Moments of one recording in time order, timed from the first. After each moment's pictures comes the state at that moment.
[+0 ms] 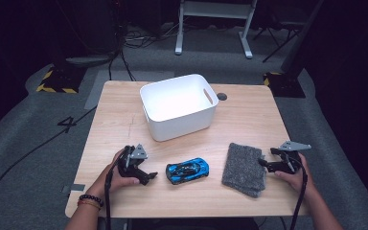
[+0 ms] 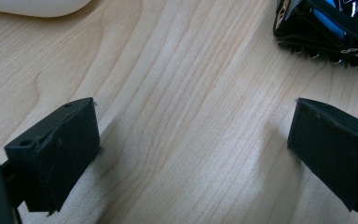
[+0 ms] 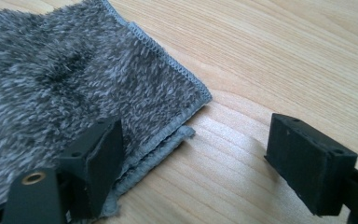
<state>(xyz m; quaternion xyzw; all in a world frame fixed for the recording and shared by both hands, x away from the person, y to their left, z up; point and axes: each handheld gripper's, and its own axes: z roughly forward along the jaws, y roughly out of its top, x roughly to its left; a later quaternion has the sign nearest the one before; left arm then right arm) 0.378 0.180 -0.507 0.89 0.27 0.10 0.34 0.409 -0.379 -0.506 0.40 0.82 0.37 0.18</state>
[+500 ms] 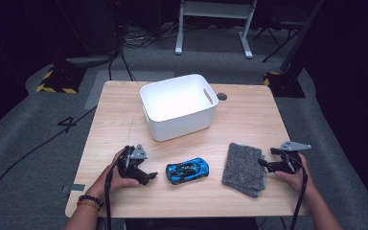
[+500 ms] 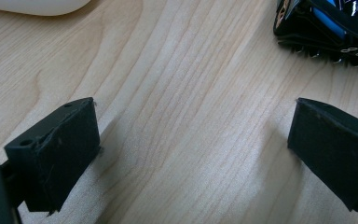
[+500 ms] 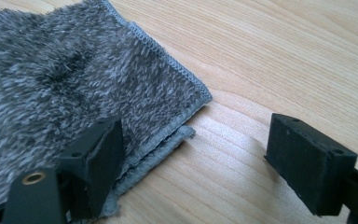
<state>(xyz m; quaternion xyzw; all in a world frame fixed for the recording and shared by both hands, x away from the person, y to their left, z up) 0.378 0.180 -0.507 0.89 0.28 0.10 0.34 0.409 -0.379 -0.506 0.40 0.82 0.37 0.18</state>
